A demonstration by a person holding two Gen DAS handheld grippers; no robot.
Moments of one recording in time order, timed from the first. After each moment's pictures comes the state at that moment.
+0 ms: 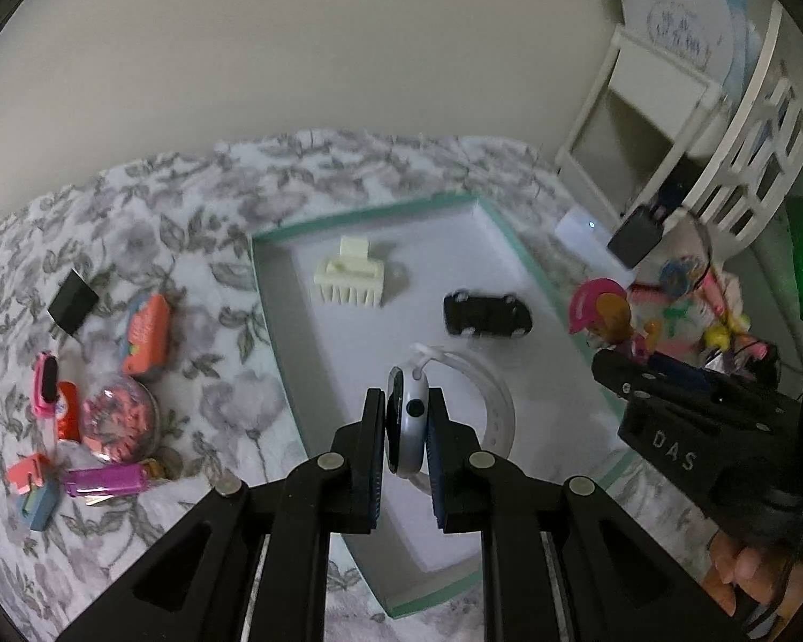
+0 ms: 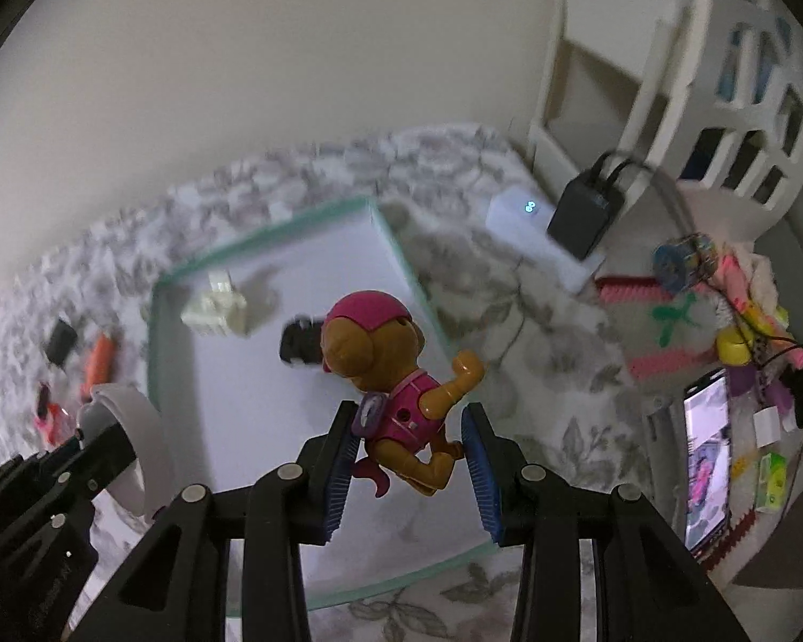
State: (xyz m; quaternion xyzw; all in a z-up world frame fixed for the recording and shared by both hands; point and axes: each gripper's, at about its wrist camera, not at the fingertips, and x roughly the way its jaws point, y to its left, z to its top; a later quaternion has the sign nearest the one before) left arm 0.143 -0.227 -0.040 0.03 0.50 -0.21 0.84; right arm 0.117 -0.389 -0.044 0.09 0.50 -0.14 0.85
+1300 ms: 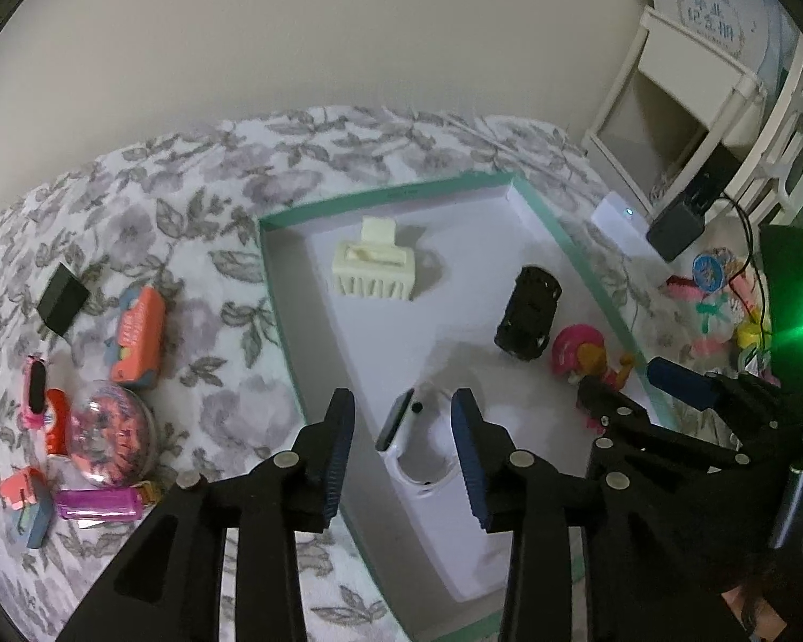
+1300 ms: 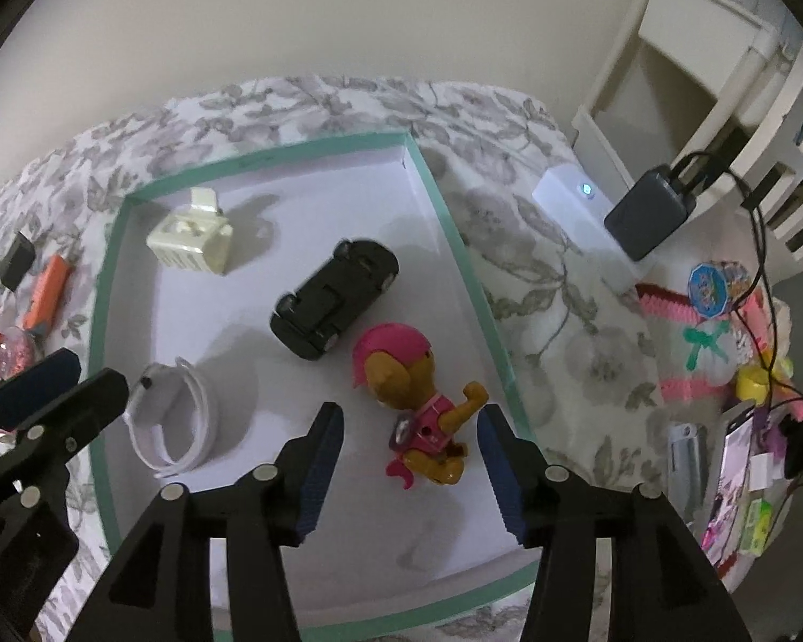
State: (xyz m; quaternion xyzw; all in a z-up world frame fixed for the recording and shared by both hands) left arm 0.169 -0.221 -0.059 0.04 0.51 -0.19 0.84; right arm 0.144 -0.367 -0.084 0.01 0.54 -0.13 0.83
